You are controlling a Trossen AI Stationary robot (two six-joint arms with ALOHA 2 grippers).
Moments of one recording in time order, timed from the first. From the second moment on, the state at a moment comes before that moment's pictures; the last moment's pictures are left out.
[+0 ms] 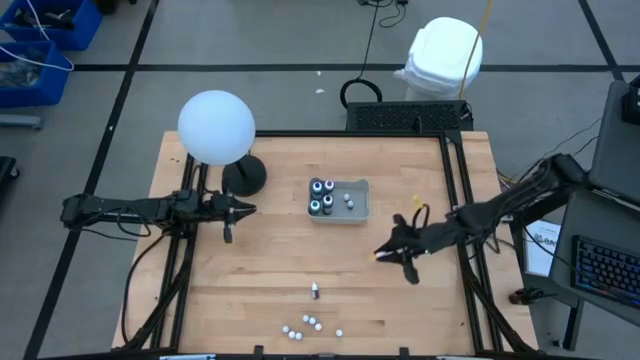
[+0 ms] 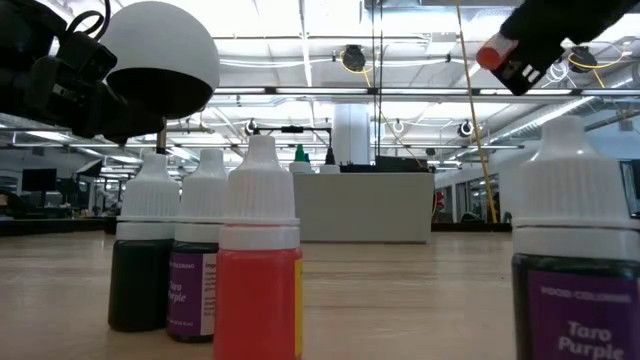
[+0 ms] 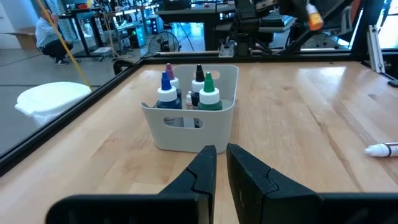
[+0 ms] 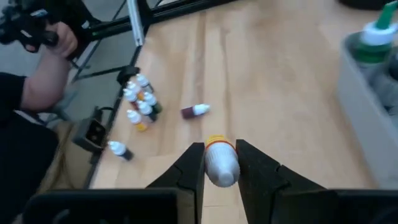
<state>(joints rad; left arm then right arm) 0.01 0.25 0.01 0.08 -0.12 0.03 0.44 1.02 0.58 -0.05 0.19 0.46</state>
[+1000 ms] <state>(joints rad) 0.01 0.25 0.01 0.08 -0.16 0.03 0.33 0.63 0.21 0.10 0.26 0.43</state>
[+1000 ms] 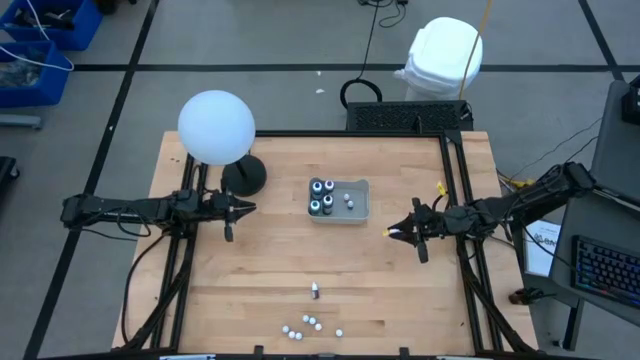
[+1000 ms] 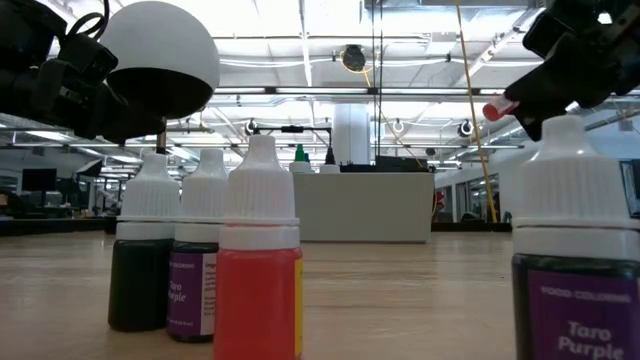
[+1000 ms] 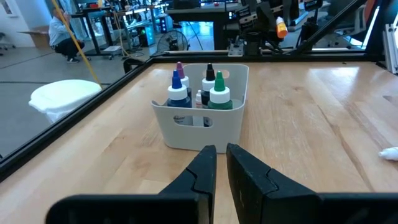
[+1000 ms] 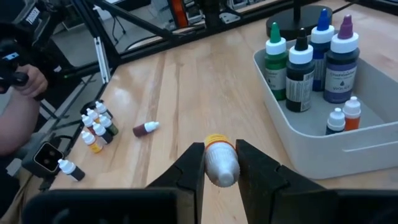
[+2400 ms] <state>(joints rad) 0.01 0.25 0.01 0.08 -0.16 0.02 -0.03 1.45 1.19 -0.61 0.14 0.23</state>
